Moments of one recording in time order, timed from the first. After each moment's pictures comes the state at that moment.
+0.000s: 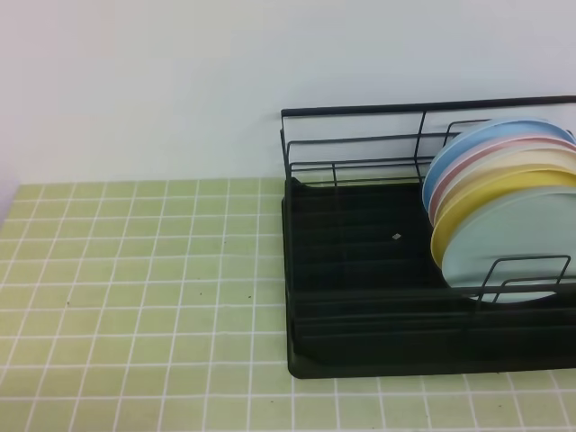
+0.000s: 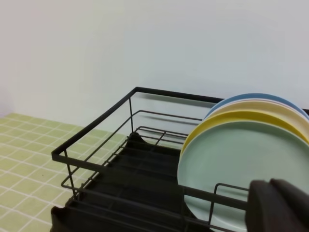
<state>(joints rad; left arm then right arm) -0.10 0.00 0.00 -0.09 0.30 -0.21 0.21 -0.01 -0.20 0.45 0.31 -0.45</state>
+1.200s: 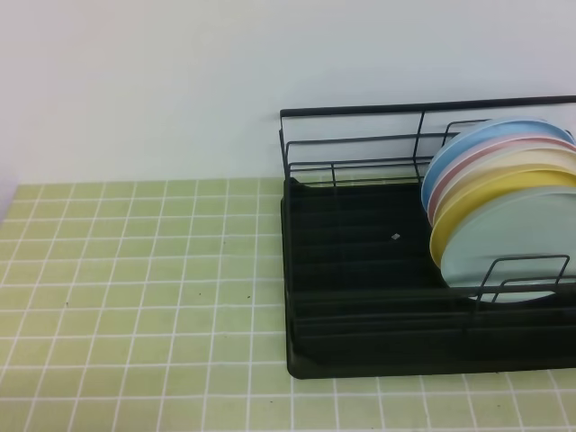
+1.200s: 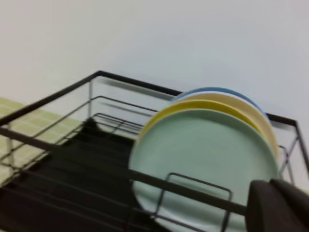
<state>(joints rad) -0.10 -0.01 0.00 -0.08 0.32 -0.21 0.19 -0.01 -0.11 0.38 0.19 -0.49</state>
